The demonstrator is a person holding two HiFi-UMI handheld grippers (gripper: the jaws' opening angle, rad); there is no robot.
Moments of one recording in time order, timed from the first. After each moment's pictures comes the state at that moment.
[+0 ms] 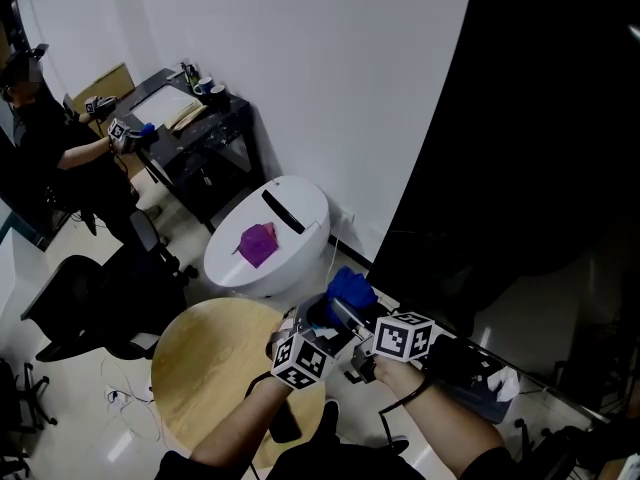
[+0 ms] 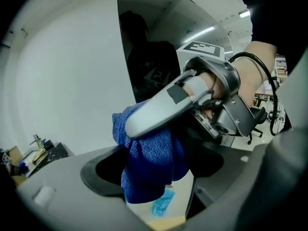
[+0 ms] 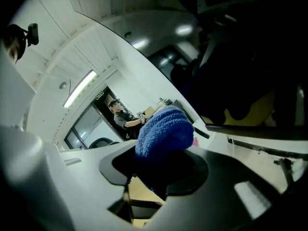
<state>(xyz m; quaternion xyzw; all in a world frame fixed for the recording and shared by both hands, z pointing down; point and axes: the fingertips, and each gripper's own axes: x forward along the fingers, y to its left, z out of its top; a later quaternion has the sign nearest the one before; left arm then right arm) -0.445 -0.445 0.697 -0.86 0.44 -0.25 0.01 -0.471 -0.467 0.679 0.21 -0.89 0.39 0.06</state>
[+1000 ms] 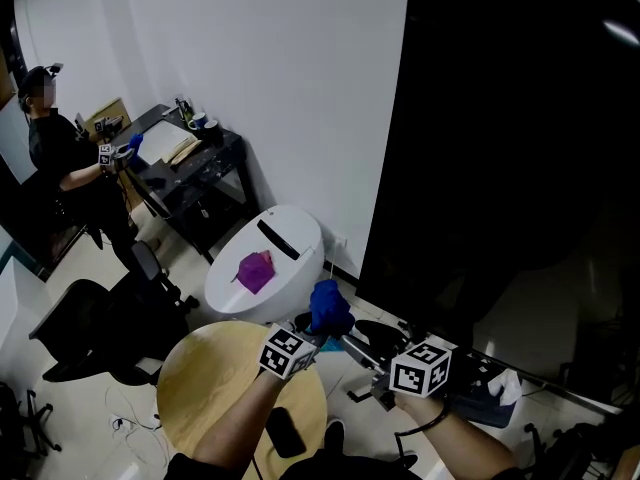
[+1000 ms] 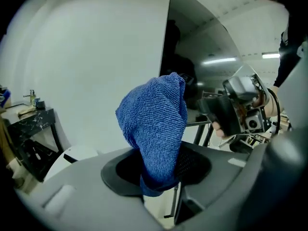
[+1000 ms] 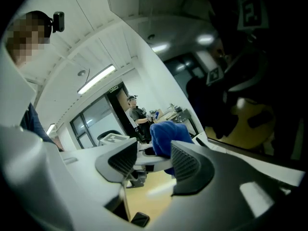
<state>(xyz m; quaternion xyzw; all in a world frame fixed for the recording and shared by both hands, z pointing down) -0.466 -0.463 0.698 -0.88 0.44 -0.14 -0.14 -0.423 -0.417 0.621 0.18 -0.94 0.29 0.06</state>
